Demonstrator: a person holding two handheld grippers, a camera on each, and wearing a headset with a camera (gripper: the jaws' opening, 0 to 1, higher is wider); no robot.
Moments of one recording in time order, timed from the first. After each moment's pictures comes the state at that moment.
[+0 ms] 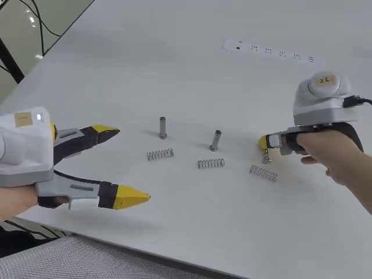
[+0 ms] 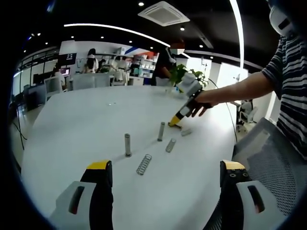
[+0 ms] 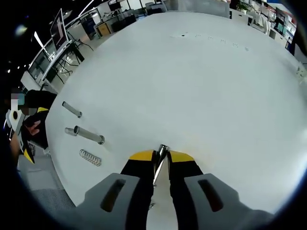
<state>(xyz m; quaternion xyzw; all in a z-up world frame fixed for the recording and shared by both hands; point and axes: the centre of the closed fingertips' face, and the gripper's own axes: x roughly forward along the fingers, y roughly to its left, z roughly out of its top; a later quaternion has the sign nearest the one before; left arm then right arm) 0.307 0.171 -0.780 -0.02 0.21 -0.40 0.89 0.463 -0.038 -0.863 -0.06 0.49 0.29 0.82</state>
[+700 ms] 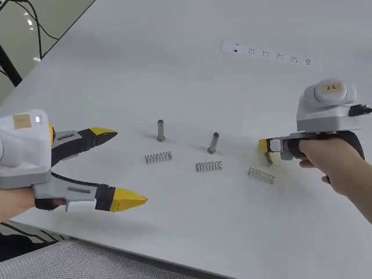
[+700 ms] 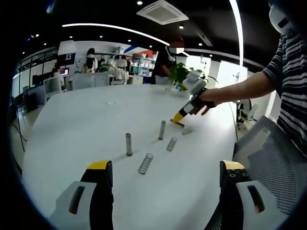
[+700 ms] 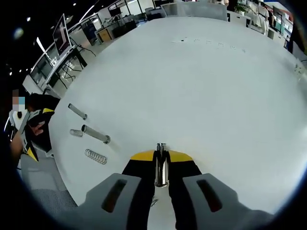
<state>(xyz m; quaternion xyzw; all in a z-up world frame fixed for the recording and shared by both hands) 0.310 0.173 -0.783 -0.01 0.22 -0.40 0.89 0.451 -0.039 -0.850 -0.04 0.47 0.30 0.83</state>
